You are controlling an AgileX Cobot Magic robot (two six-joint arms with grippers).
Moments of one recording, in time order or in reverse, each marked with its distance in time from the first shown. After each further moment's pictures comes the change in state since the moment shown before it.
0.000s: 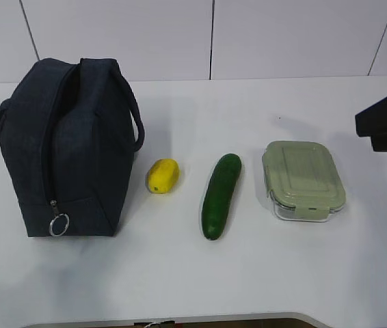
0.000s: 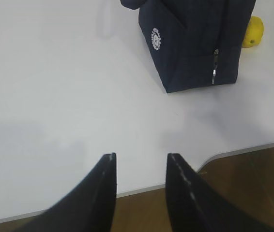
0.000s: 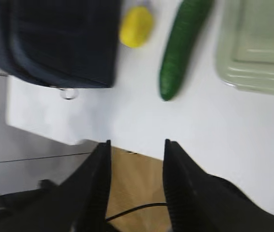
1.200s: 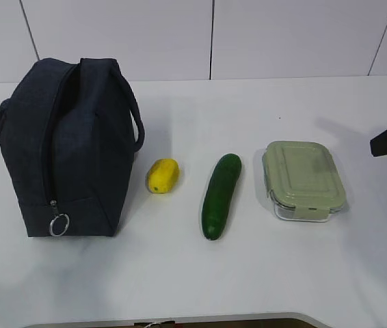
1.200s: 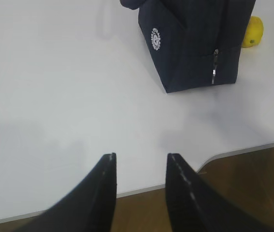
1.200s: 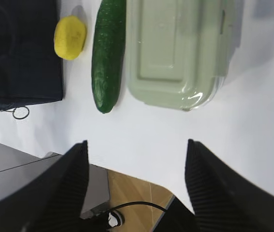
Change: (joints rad) left arm 0.000 0.000 0.000 -0.002 0.000 0.000; right arm -0.206 0.322 -0.055 -0.026 0.039 -0.151
